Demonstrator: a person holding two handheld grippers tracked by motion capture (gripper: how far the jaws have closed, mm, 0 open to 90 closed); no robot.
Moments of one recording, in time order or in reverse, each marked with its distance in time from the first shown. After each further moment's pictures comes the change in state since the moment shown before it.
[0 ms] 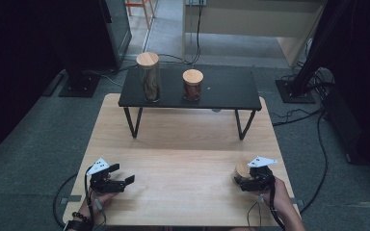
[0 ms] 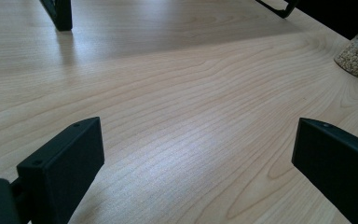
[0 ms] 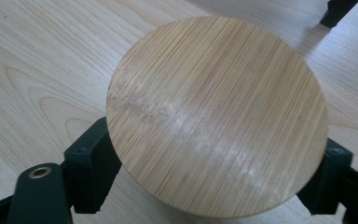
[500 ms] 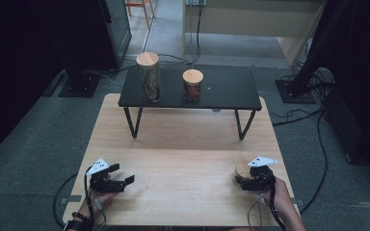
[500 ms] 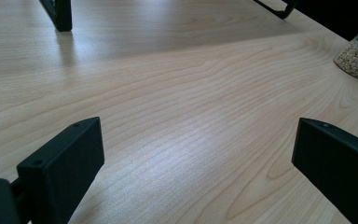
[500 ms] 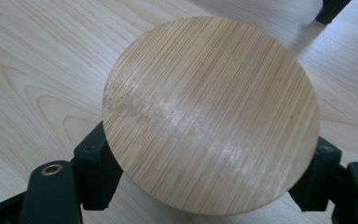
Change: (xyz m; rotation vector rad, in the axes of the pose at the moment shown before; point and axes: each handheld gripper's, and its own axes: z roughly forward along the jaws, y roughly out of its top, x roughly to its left) left arm 0.000 0.000 0.000 -0.002 -0.001 0.000; right arm 0.002 0.004 -0.002 0.018 -0.009 0.001
